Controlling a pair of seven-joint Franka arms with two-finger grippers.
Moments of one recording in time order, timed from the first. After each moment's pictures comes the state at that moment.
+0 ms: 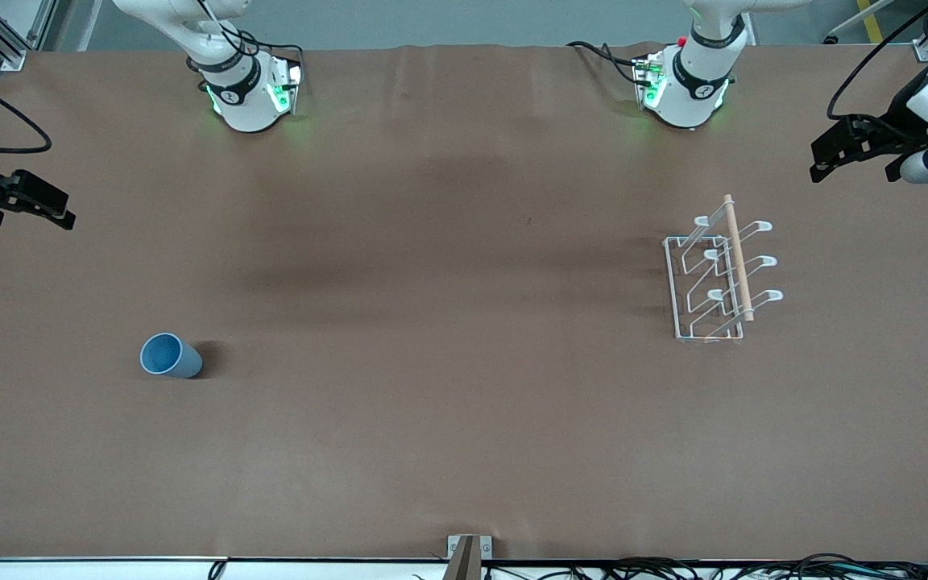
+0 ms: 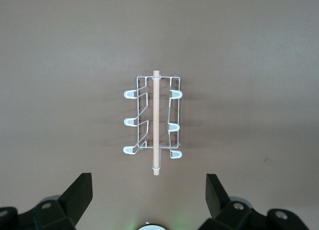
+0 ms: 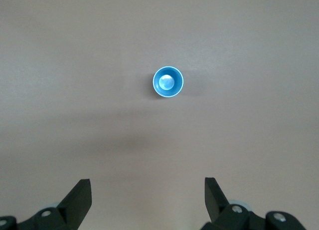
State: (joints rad) left arm 0.01 -0.12 -0.10 -1.65 0.00 1.52 -0.08; right arm -0.02 0.01 0.00 -1.54 0.00 1.54 0.02
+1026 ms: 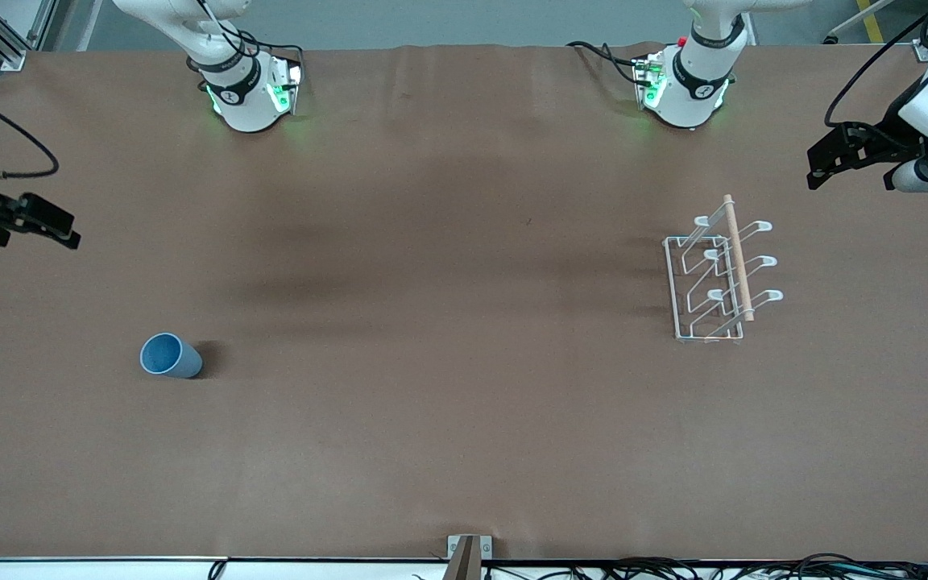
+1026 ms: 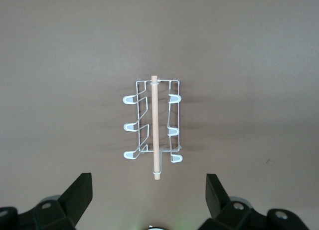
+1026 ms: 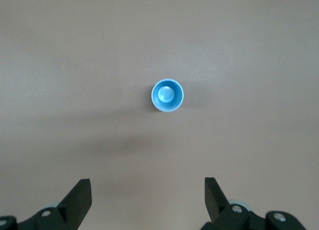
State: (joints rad) left arm 0.01 -0.09 -0.11 -1.61 0.01 1.52 -0.07; right arm -0.03 0.08 -0.01 -1.56 0.00 1.65 0.02
